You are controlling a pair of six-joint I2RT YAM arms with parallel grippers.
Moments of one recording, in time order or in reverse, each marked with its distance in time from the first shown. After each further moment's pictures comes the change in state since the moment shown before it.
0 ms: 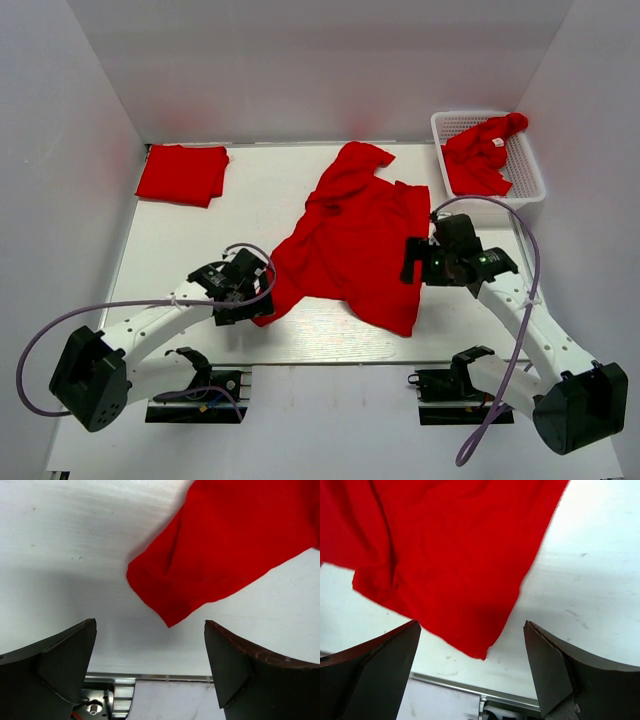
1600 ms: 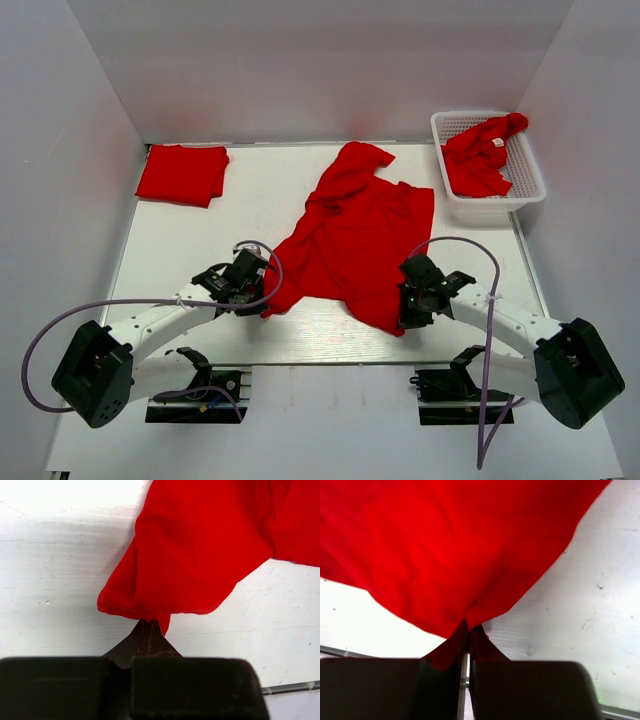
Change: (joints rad) left arm -0.003 0.029 -0.066 0.245 0.034 0.101; right arm 0.247 0.130 -0.292 0.143 -0.015 0.263
